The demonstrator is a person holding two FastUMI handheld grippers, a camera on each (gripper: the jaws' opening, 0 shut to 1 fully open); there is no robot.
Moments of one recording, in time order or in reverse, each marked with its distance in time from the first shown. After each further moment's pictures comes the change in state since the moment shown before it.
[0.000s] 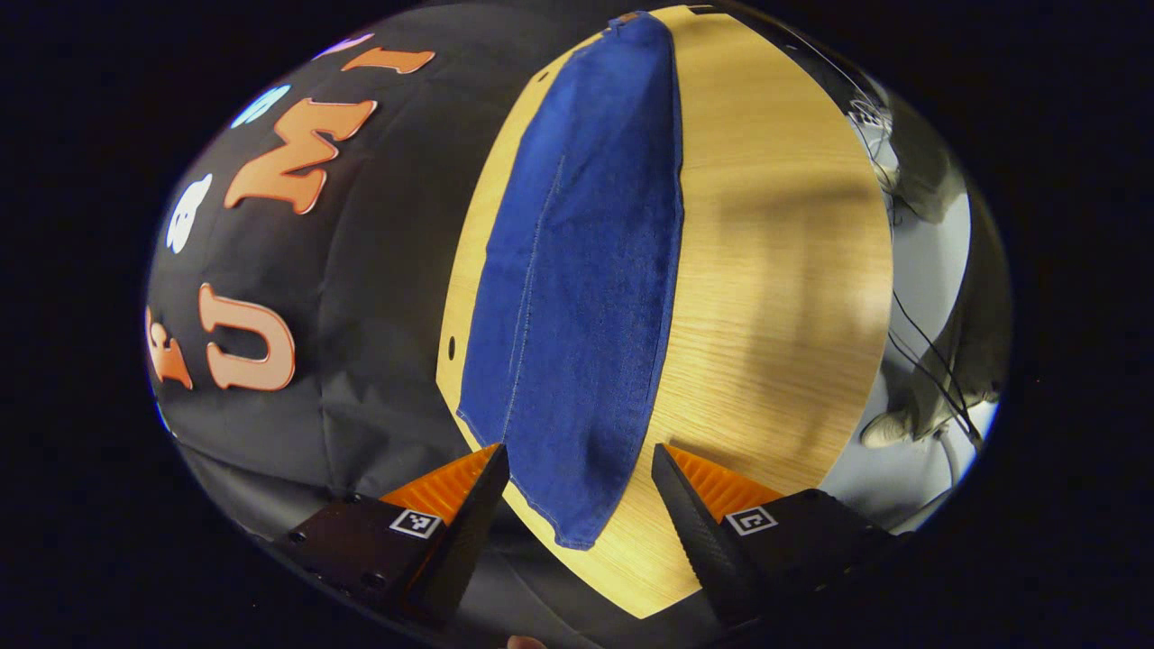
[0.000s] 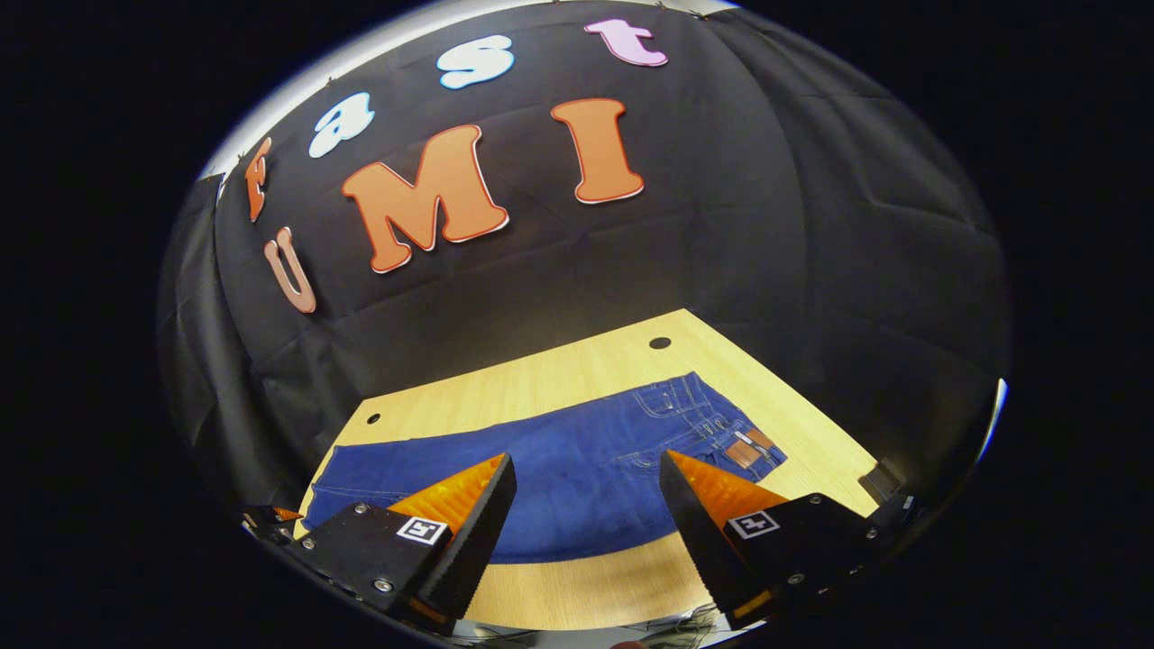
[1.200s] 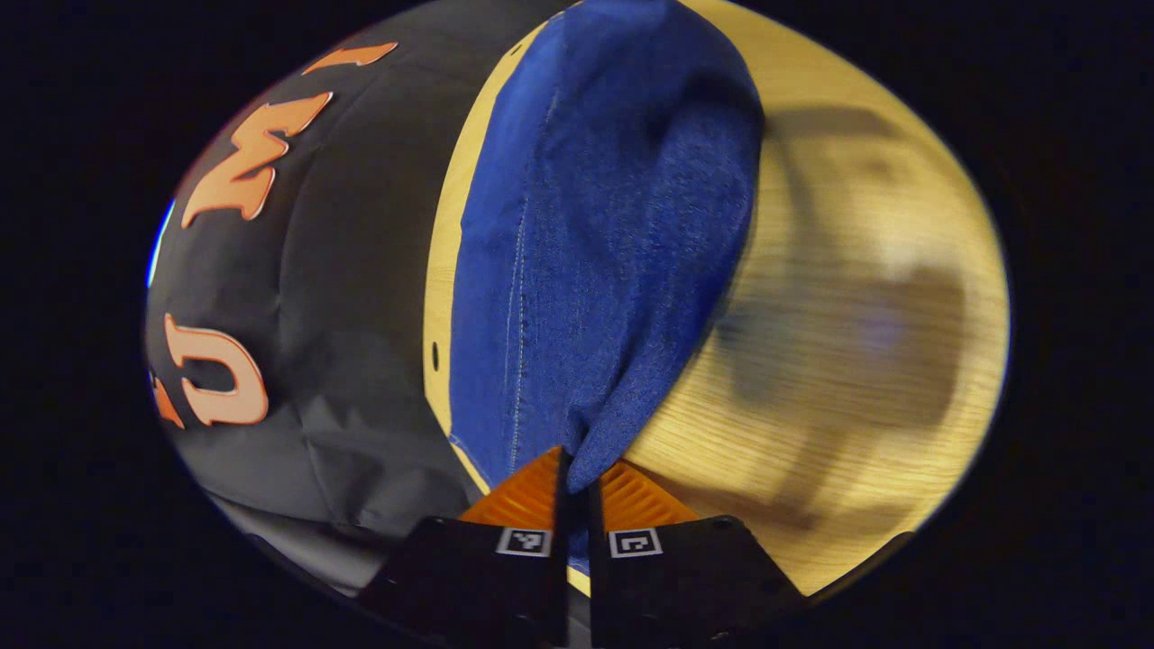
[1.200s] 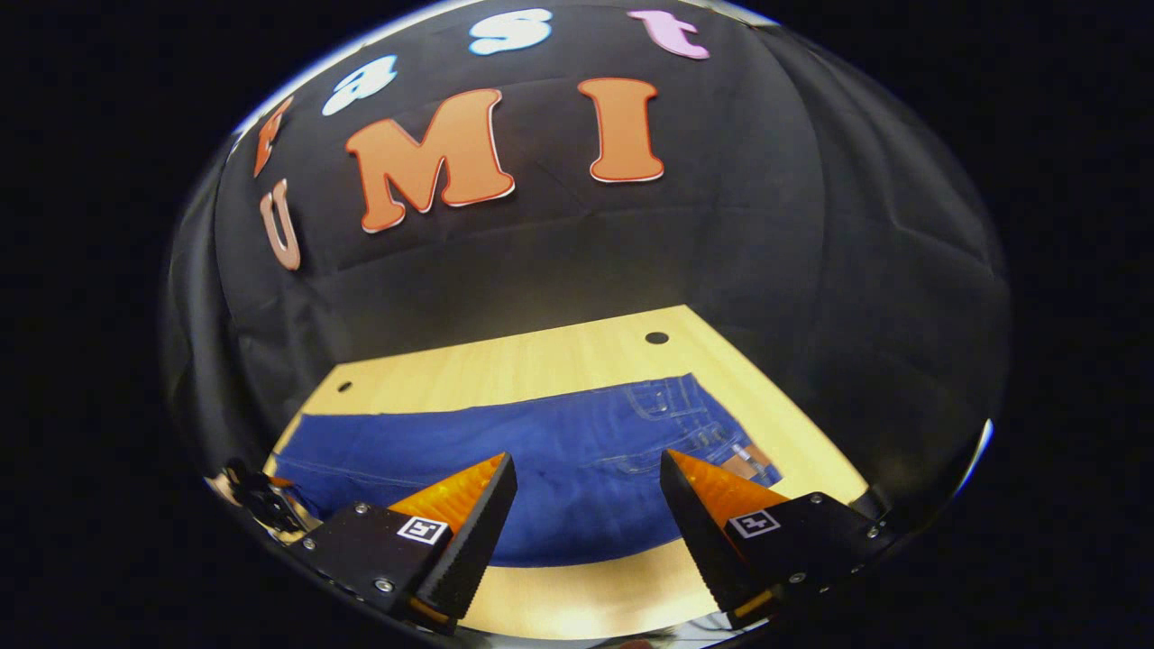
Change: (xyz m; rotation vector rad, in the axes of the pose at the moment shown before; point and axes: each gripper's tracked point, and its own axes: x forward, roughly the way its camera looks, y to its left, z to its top) left arm 0.116 0.034 -0.005 0.120 0.035 0.014; right arm 0.053 -0.008 0.002 -0.270 0.000 -0.062
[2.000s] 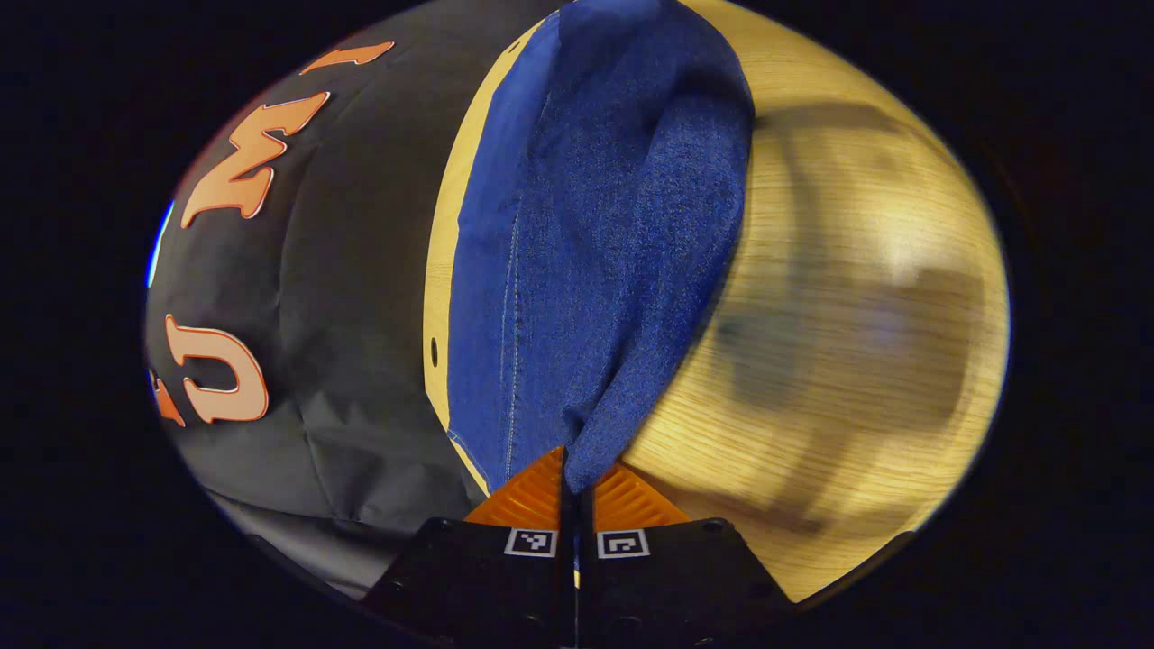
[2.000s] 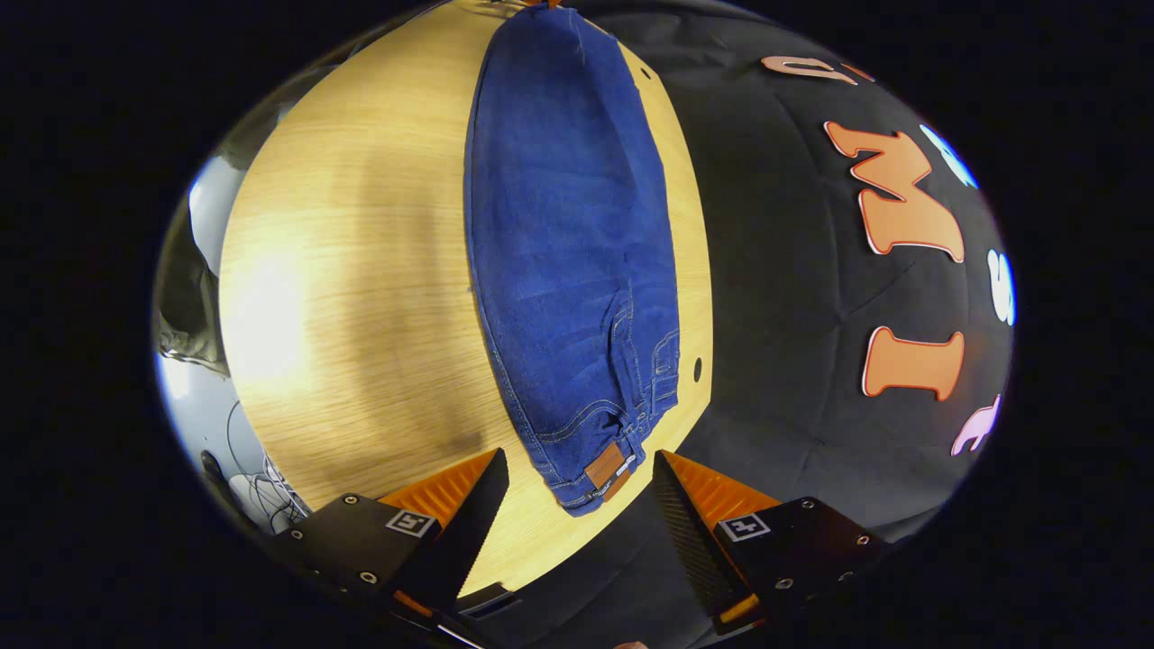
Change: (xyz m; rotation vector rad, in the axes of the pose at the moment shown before) left arm -0.007 0.000 0.000 -0.043 0.022 -0.020; right arm 0.025 -0.068 -0.133 -1.569 0.171 0.125
